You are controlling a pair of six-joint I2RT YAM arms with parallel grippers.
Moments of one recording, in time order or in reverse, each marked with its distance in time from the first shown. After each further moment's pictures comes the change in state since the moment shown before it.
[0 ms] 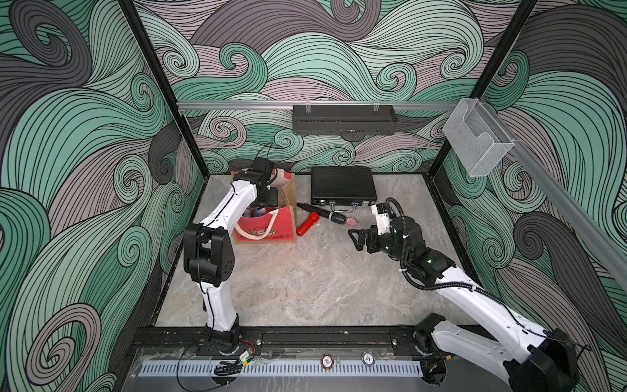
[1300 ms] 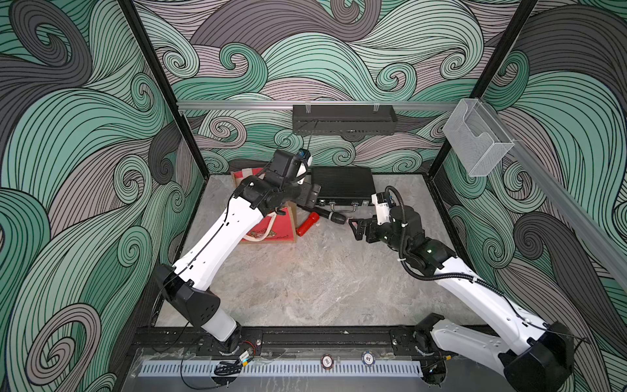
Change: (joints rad) left arm -0.397 -0.253 0.104 0.041 0.016 0.159; right arm 0.000 0.058 0.126 -0.069 0.079 -0.024
